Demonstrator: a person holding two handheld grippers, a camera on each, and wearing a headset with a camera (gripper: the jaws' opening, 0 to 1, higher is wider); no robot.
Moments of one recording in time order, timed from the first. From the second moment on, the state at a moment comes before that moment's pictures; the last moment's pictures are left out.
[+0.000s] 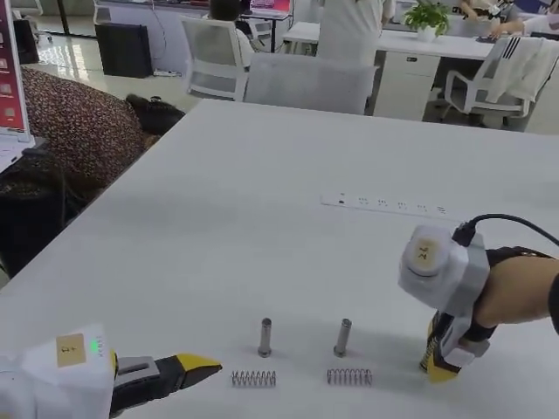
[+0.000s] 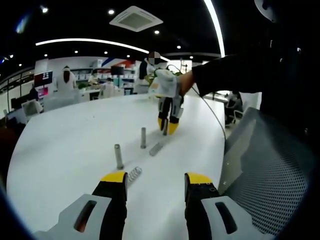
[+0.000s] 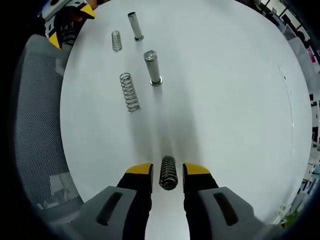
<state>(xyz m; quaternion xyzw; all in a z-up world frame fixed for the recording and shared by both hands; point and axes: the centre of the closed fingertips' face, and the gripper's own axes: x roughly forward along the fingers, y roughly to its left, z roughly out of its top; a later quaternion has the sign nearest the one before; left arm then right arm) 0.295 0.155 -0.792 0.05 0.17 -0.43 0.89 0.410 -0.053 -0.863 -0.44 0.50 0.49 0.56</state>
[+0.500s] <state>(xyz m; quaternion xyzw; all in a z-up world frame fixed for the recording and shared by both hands) 0.297 0.151 -0.790 0.05 0.17 -0.43 0.88 0.403 -0.064 -0.853 -0.41 0.49 0.48 0.60</state>
